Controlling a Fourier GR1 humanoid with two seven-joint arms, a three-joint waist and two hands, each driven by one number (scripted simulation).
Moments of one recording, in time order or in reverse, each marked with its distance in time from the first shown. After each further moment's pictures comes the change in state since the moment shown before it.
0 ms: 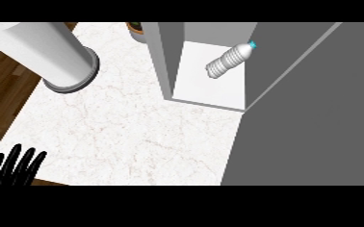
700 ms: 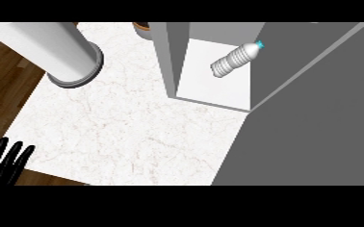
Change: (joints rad) left arm -0.006 0.055 0.057 -0.010 0.031 -0.037 0.018; right arm -0.080 0.071 0.005 0.041 -0.089 0.036 0.106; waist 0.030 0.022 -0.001
